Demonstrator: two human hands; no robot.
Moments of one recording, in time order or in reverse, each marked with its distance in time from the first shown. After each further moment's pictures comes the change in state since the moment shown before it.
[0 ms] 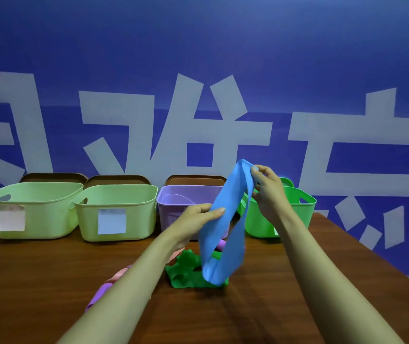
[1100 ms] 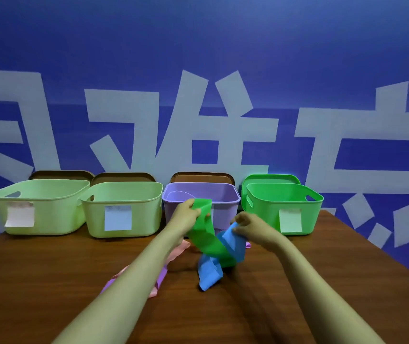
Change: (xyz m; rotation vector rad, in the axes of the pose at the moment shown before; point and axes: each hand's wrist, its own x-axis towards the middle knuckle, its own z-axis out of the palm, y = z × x) left_hand 0.026 -0.029 -0.028 0.138 0.359 -0.088; right_hand -0.010 0.092 -0.024 -0.811 -0.431 0.202
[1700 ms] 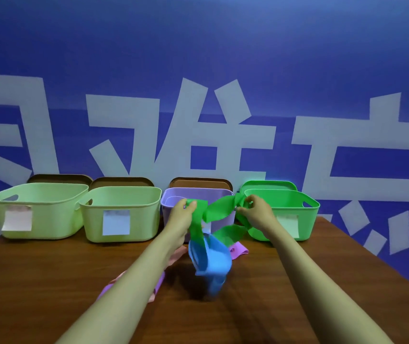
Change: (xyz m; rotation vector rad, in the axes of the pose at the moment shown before) left_hand -0.002 0.008 0.002 -0.280 0.086 -0.032; right_hand 0.008 -0.039 -0.026 -0.190 0.395 0.057
